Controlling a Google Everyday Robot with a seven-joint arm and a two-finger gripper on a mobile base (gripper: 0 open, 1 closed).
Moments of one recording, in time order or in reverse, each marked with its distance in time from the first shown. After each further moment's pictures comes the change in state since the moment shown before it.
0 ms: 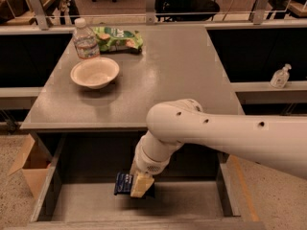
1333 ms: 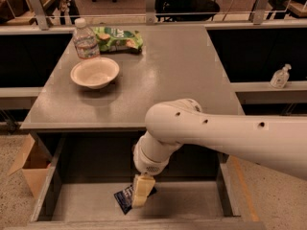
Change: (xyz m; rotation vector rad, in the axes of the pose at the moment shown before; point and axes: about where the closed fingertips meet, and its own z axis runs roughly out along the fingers) arm -0.002 0.002 -0.002 0.003 0.005 -0.008
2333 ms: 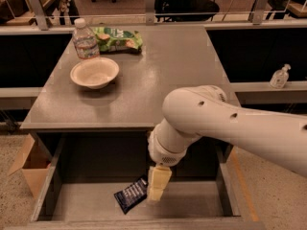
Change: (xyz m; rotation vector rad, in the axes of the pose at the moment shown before) arm 0.022 -0.006 -0.059 0.081 0.028 0.036
